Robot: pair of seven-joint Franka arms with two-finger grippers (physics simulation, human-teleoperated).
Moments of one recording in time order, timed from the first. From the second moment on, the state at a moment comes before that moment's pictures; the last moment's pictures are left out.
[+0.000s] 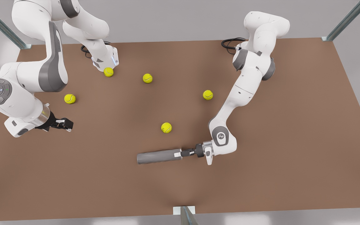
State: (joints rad) left arm -0.37 1.26 -0.20 -0.99 -1.65 2.23 0.44; right arm -0.07 0.27 0.16 -1.36 -0.11 1.62 0.11
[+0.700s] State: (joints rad) left arm -0.37 1.10 -0.13 -0.99 -1.32 2.23 0.36; right arm -0.05 0.28 0.17 -1.35 -0.12 1.66 0.11
